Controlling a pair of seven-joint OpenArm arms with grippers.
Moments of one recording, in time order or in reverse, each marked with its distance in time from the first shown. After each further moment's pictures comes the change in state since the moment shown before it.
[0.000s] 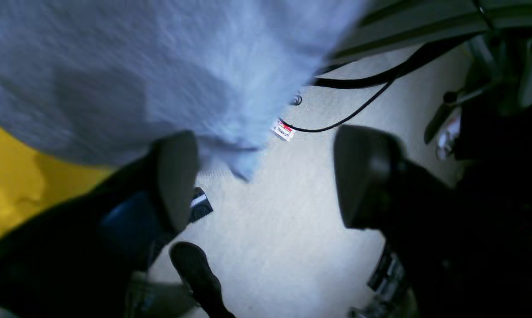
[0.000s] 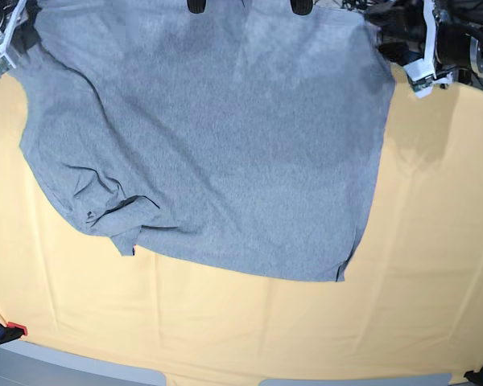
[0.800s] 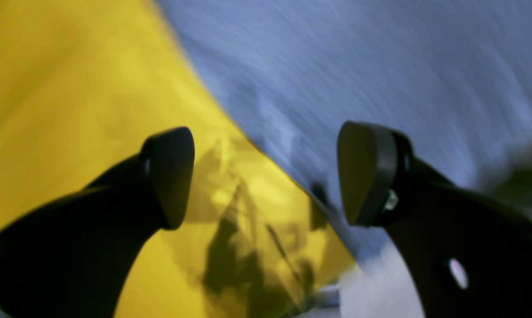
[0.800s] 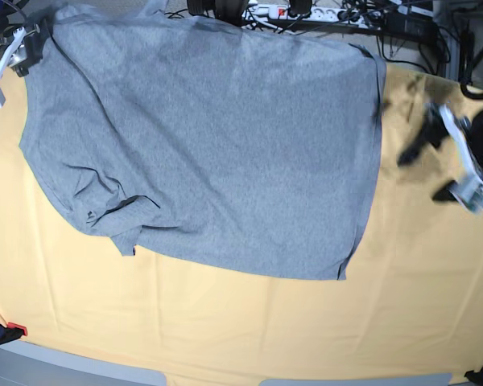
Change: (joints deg) left arm -31.9 5.6 -0.3 -8.5 24.2 8.8 -14.6; right arm 9.2 -0.3 0.0 0.0 -4.4 -3.6 7.8
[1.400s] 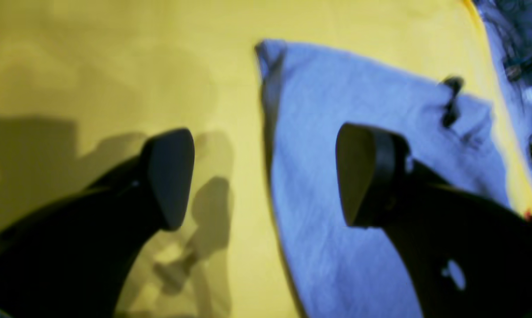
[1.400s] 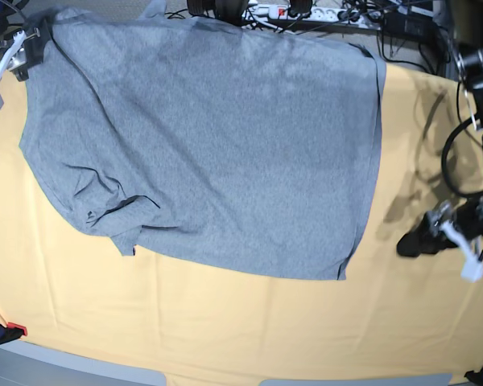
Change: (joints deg) left arm -39.4 9.5 18.1 -60.7 -6.6 -7.3 -1.6; right arm 0.0 0.0 0.0 0.0 0.0 -2.0 2.1
